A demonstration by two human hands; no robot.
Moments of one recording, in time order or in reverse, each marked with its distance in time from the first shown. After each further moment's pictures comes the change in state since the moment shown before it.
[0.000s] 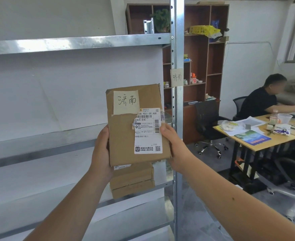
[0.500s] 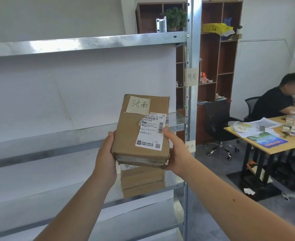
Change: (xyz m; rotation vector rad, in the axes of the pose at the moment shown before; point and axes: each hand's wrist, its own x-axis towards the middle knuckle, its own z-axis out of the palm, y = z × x) left_hand 0.008 0.005 -0.037 0.095 0.173 -0.037; right_hand 0.002 0.006 0.042 0.154 0.107 0.336
